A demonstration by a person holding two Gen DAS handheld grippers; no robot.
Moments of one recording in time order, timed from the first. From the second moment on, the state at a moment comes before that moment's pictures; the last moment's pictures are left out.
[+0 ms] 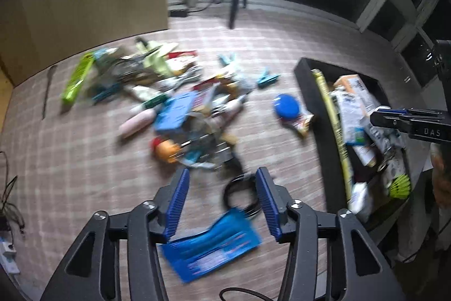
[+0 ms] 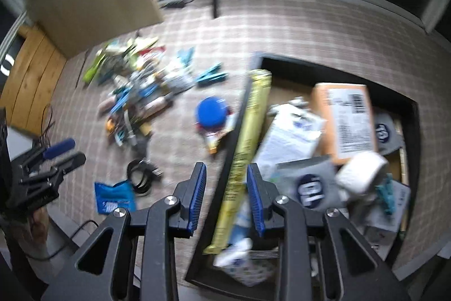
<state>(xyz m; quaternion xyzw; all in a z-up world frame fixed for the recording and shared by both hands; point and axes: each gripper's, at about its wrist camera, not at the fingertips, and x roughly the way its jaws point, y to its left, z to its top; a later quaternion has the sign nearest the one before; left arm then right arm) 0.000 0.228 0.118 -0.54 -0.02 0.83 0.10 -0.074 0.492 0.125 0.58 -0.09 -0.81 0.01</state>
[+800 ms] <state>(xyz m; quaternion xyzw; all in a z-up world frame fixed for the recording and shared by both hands) 0.065 0.238 0.030 -0.57 0.20 0.77 0.22 -0.085 0.366 0.021 0.66 -0.14 -0.74 0.04</state>
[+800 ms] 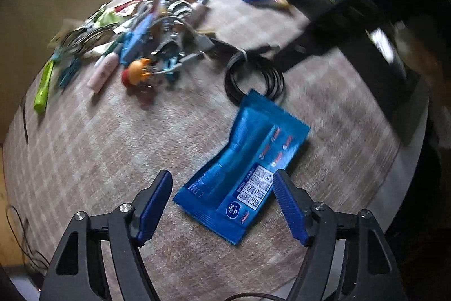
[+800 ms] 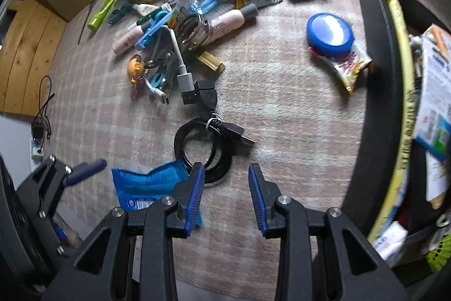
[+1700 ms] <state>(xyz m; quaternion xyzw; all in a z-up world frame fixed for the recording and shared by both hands) 0.062 0.246 0.010 -0.55 0.20 0.76 0.28 -0.115 0.341 0.015 0.65 -0.09 -0.76 -0.02</state>
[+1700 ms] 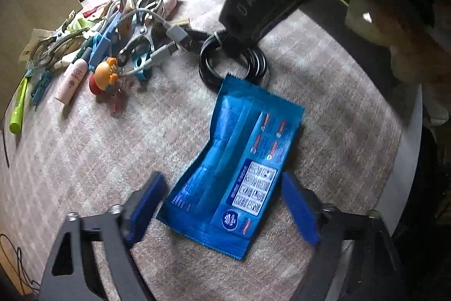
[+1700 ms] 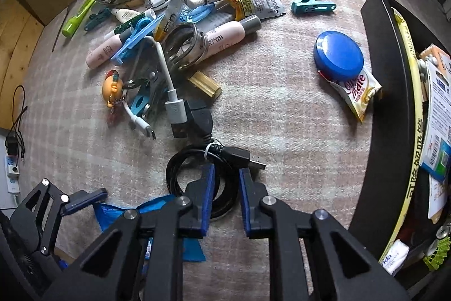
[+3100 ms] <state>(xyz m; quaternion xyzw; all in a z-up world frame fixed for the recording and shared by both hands) 0.015 0.332 0.106 -0.50 0.12 0.81 0.27 -0.026 0.500 0.117 0.57 -0.15 -0.81 -0.05</state>
